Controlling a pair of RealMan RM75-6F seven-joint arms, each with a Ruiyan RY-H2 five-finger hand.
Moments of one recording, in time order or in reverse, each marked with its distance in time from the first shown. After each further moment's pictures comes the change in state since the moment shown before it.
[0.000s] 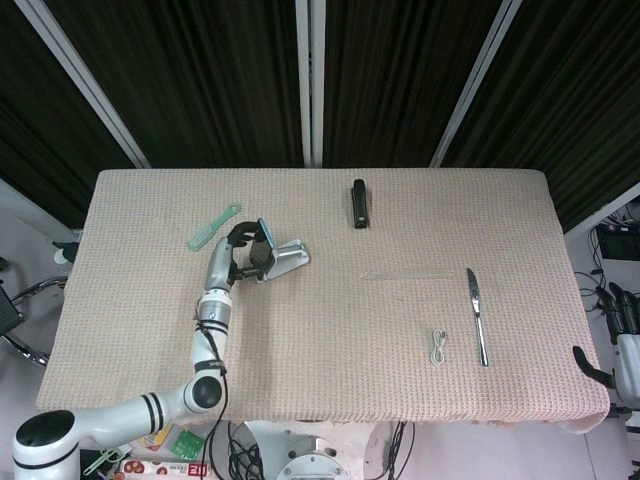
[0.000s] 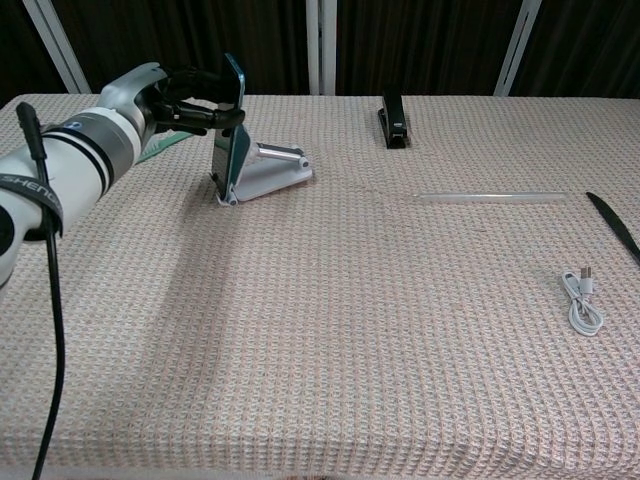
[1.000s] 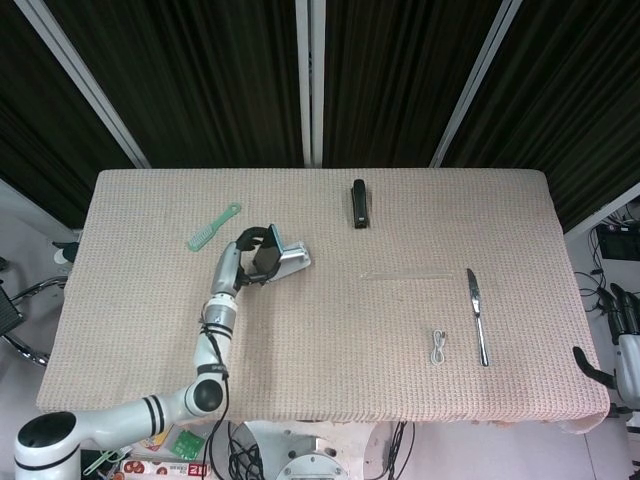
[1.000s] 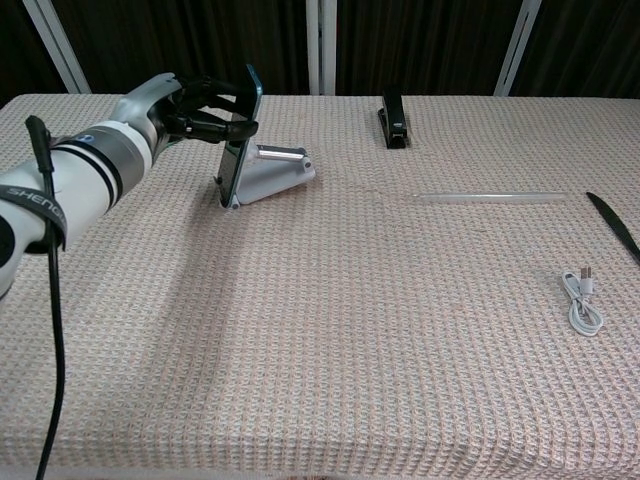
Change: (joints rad) left arm 0.008 -0.008 0.017 -0.002 0.012 -0.049 0.003; right arm -0.002 -0.002 0.000 0.006 0.009 -0.005 0.010
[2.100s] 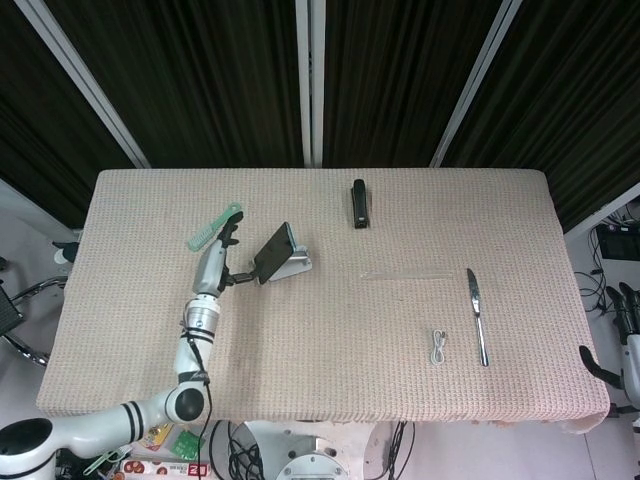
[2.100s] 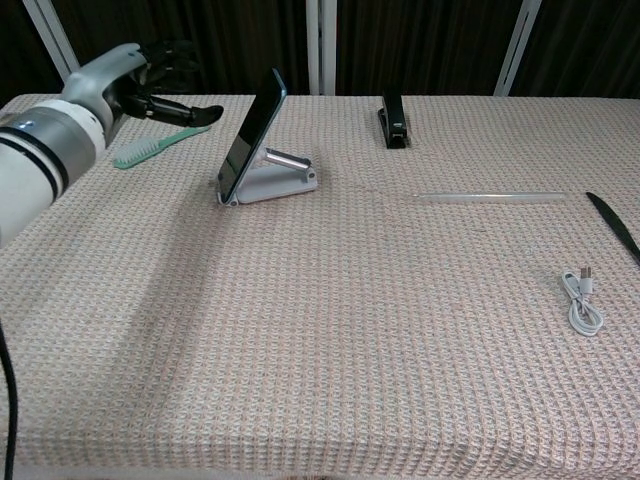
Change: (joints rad) left arm 0.076 0.111 0.068 -0.076 0.185 0.083 -0.008; right arm -0.005 0.003 0.006 0.016 0.005 0.007 0.025
